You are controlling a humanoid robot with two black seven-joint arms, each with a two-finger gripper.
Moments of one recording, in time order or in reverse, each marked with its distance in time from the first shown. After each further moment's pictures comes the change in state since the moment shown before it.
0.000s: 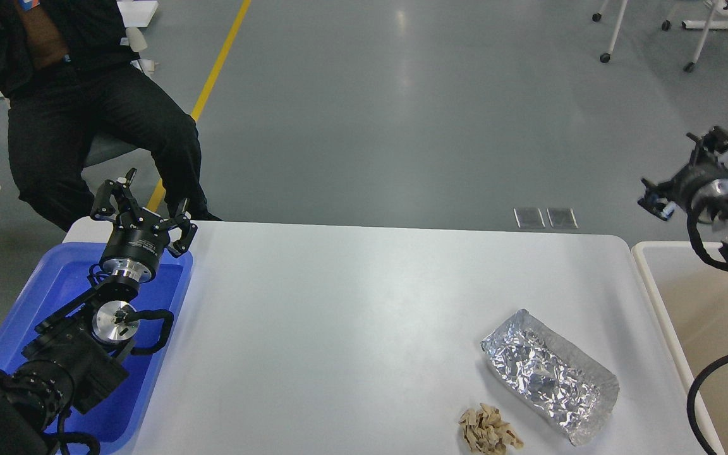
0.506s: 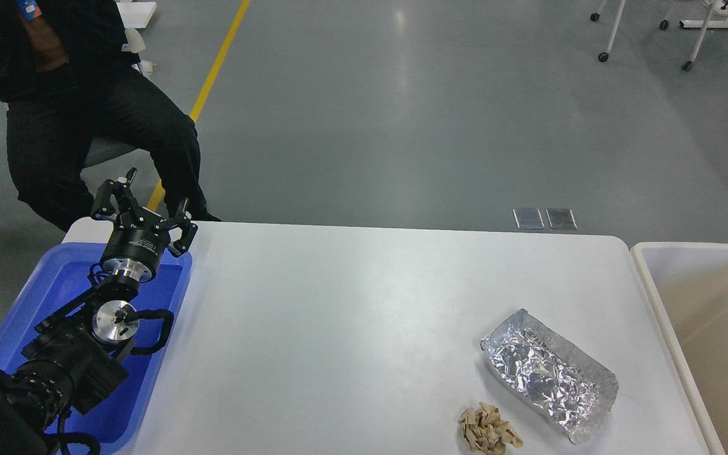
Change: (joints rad) left arm 0.000 0.000 0.000 0.000 0.000 0.000 0.000; right arm -0.151 -0.003 -0.476 -0.354 -0.143 -0.018 0.008
